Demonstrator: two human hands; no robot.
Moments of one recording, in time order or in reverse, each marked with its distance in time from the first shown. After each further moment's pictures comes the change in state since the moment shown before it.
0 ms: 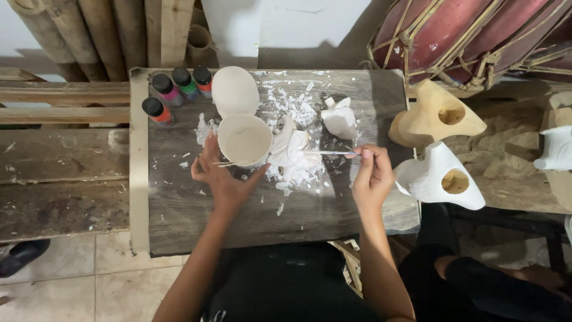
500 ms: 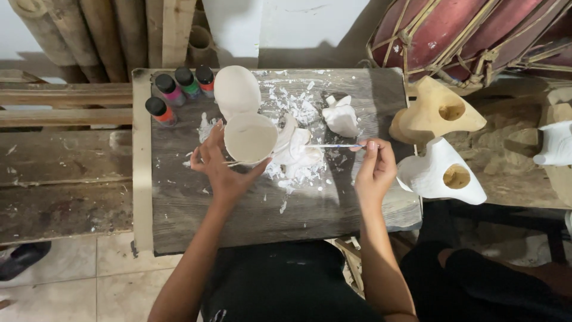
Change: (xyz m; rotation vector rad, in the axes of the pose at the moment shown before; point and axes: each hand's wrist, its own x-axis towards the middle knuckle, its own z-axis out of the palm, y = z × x) left_hand 0.021 0.006 -0.010 -0.023 -0.040 -0.031; right_hand 0.001 0.012 0.003 0.063 0.044 0.047
